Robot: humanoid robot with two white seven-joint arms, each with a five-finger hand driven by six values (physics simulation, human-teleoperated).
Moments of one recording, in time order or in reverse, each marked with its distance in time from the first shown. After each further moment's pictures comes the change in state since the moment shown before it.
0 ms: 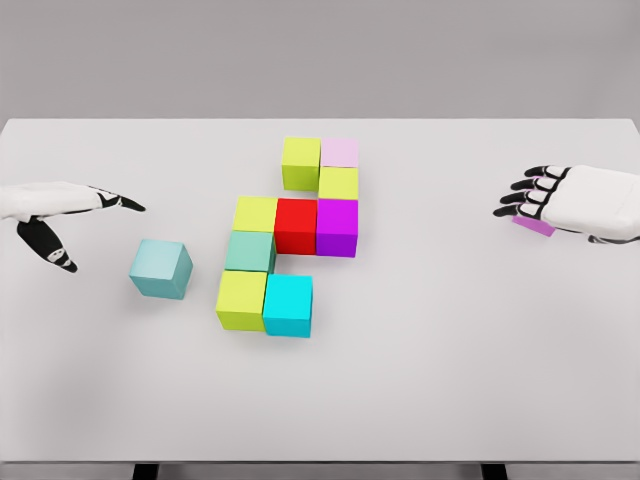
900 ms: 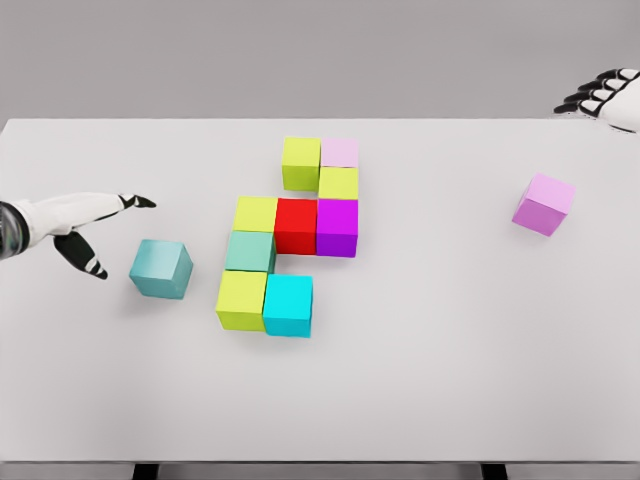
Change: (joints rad) left arm 0.034 0.030 -0.053 -0.382 0.007 0.629 0.199; right arm -0.301 0.126 0.013 0.372 0.116 0.002 0.000
